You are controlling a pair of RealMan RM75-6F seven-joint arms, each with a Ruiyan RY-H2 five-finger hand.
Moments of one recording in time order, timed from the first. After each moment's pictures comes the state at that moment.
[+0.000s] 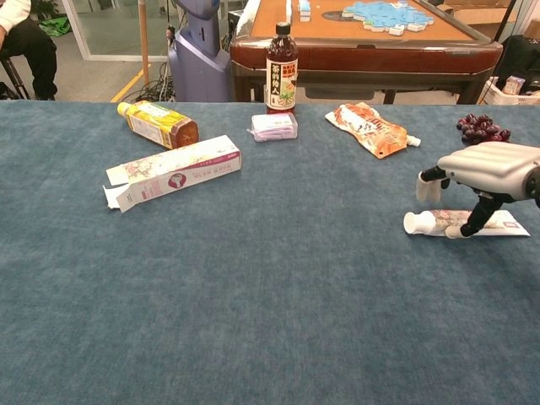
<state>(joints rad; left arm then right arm) -0.01 -1.06 -0.04 -1.81 1.50 1.57 0.06 0.65 -1.44 0.11 -1.36 -1.08 0.83 -0.53</state>
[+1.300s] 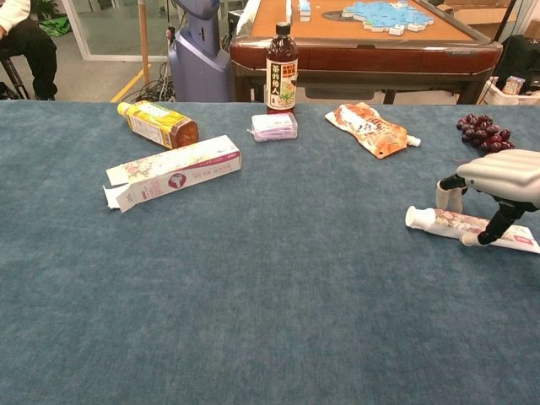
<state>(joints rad) 0.00 -1.06 -0.04 -1.80 1.50 1.58 0.05 0.64 -1.43 0.05 -1.37 -1.04 0.85 -0.52</state>
